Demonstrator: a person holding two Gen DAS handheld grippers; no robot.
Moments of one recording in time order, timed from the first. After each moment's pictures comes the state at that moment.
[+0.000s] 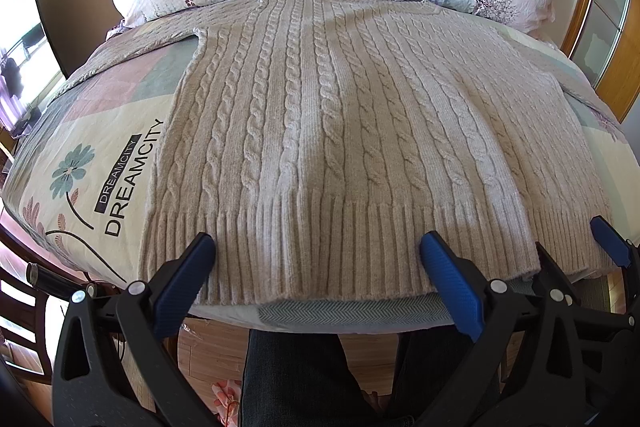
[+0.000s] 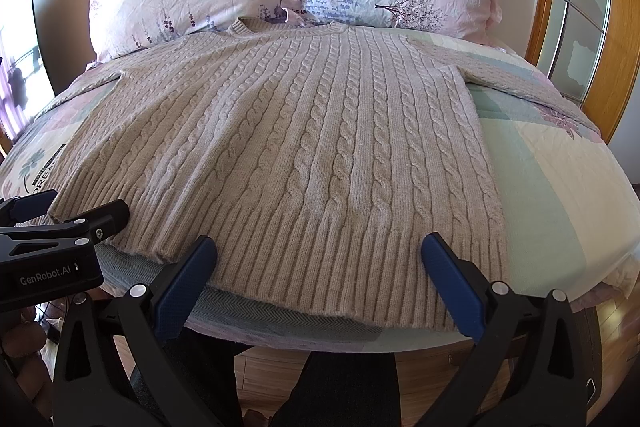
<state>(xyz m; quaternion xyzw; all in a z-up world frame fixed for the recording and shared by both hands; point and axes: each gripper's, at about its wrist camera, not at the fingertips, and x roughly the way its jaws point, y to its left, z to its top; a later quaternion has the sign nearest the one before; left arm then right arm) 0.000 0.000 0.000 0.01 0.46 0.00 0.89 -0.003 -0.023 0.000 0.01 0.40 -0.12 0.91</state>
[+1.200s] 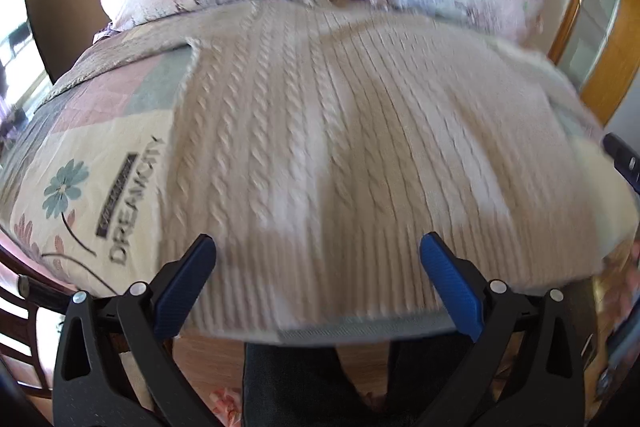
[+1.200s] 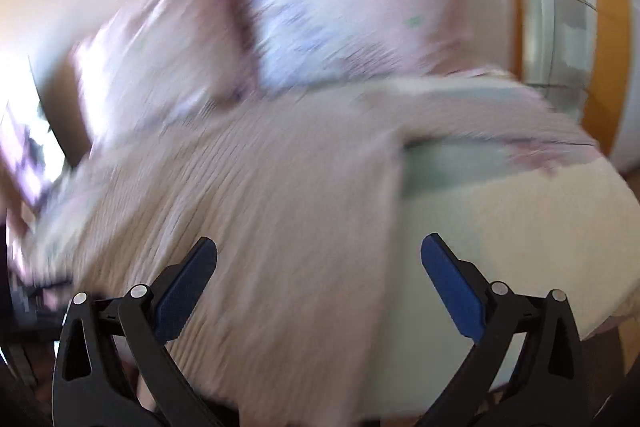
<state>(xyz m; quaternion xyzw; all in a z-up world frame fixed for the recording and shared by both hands) 0.014 0.027 0.019 -0.02 0.44 -0.04 0.90 0.003 -0.154 0.070 0.12 0.30 -0.12 0.94</state>
